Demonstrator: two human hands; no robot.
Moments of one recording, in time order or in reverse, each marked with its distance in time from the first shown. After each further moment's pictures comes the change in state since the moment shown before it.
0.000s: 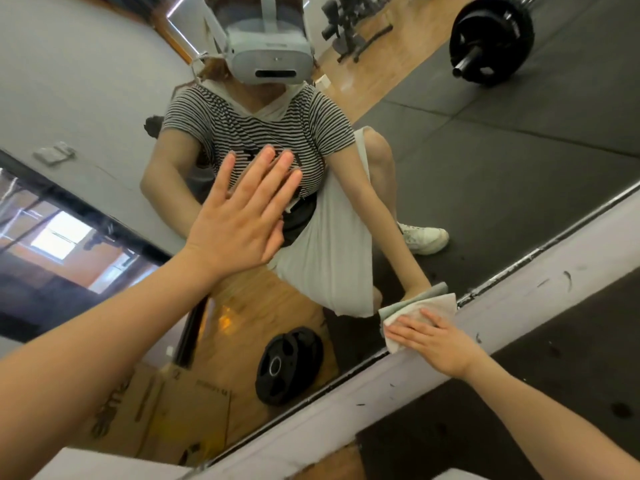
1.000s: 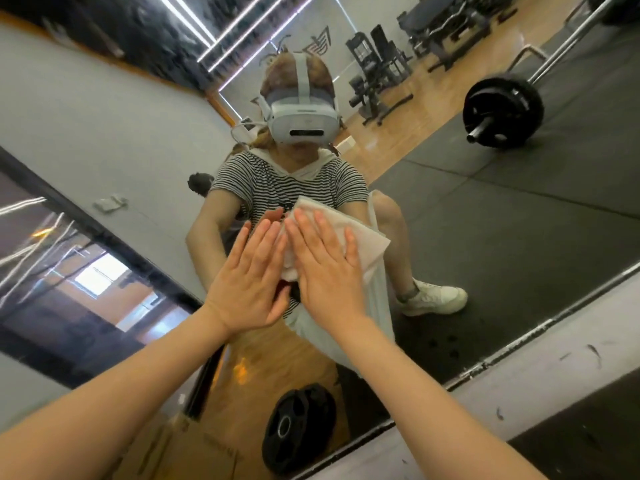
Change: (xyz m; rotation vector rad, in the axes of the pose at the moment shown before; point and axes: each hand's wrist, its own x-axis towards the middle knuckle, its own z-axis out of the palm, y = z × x) left_hand 0.002 0.000 -0.005 -0.173 0.132 -0.099; right_hand 0.236 0.024 -0.200 0.186 0.686 0.617
